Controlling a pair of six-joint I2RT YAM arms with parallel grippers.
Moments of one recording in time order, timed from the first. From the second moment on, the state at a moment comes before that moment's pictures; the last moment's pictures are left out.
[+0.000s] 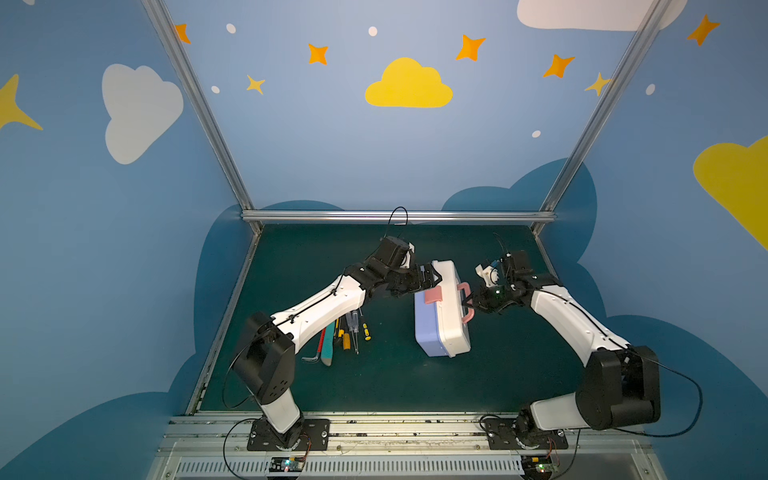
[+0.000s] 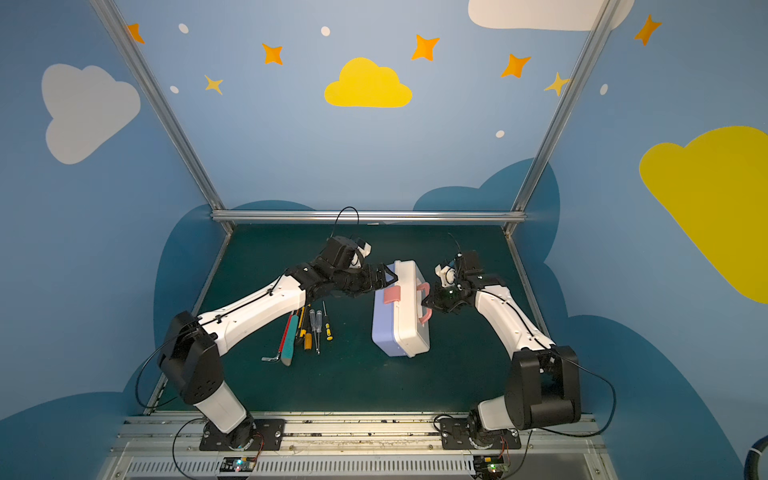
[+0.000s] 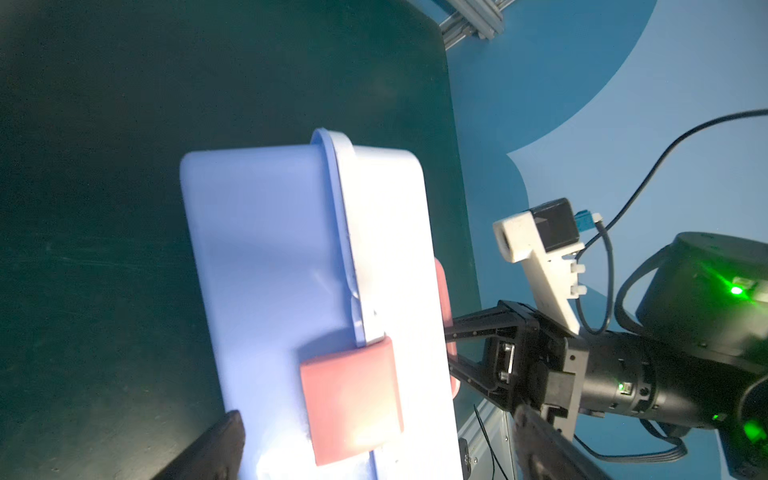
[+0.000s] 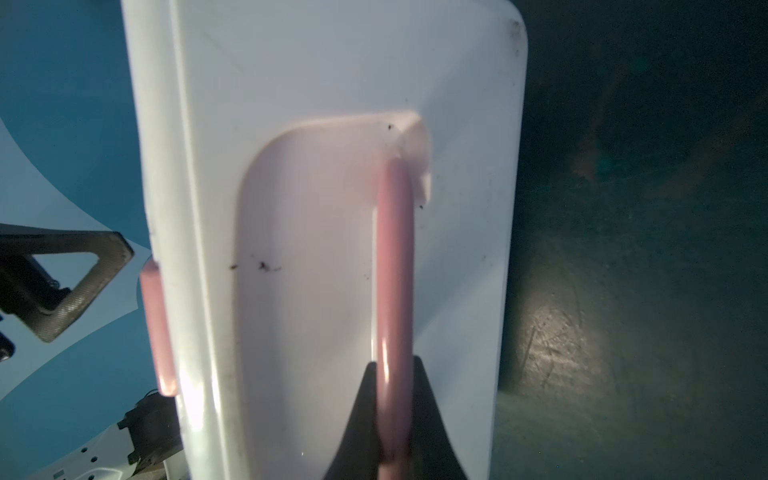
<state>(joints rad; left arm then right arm) -0.69 1.71 1.40 -0.38 0.34 -0.82 0.20 1.43 1.05 -0.75 -0.54 0.34</state>
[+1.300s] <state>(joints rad) -0.71 1.75 1.24 0.08 0.57 -0.84 0.24 1.46 1.06 -0.74 -0.42 0.36</state>
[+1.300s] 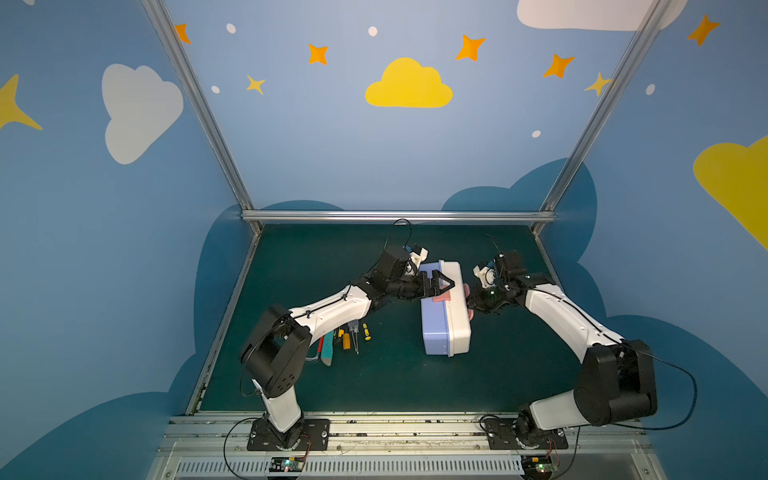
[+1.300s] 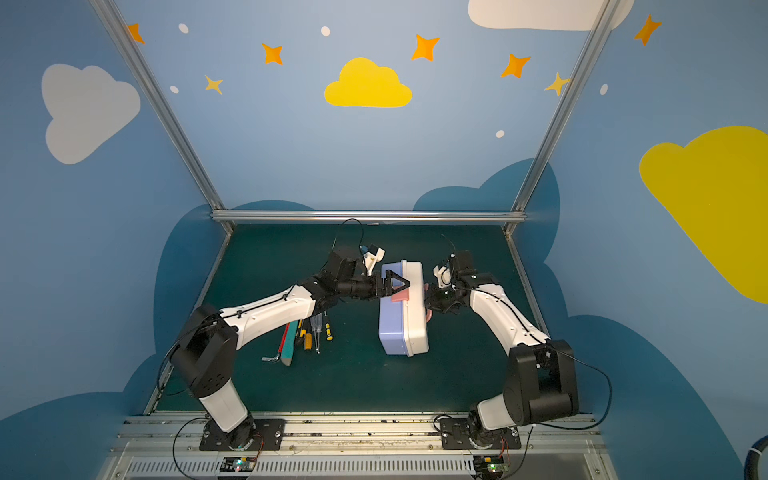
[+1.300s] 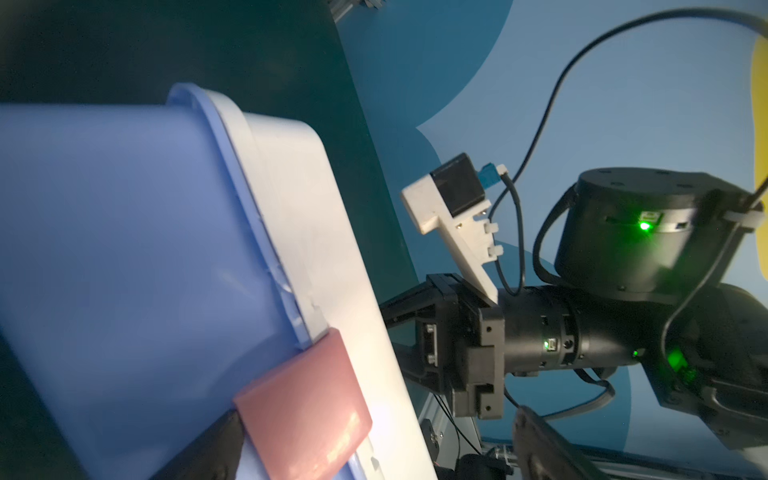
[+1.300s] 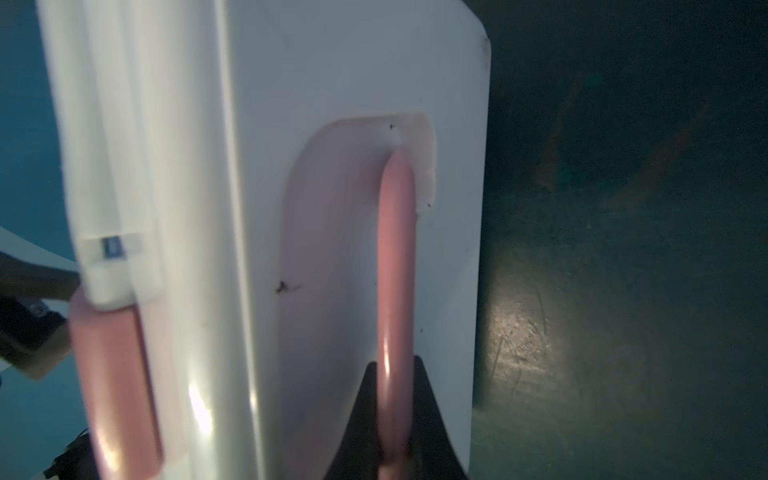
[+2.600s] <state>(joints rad) -0.45 1.37 0.84 -0.18 0.34 -0.61 0.51 1.53 1.21 -0.70 -0.37 0.49</state>
